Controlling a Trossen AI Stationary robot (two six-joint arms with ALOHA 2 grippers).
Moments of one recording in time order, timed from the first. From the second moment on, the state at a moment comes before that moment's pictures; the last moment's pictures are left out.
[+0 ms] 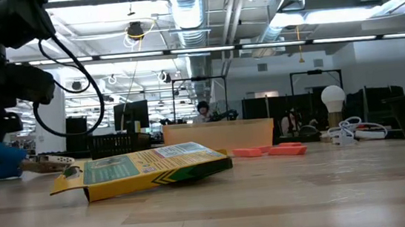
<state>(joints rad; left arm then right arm) -0.21 0.98 0.38 -0.63 0.12 -0.72 0.38 0.58 0.80 0.53 0.68 0.04</state>
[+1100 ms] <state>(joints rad) -0.20 1.14 0.38 -0.50 0.11 -0.66 0.38 0.58 0.80 0.58 0.68 -0.01</state>
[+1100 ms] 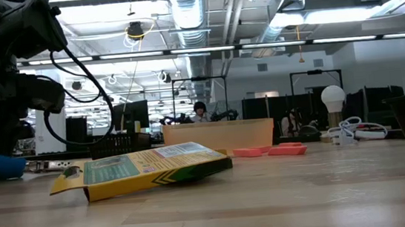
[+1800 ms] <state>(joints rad) 0.04 0.81 0.39 -0.18 -0.29 -0.90 0.38 0.58 0.80 0.64 0.68 -0.06</state>
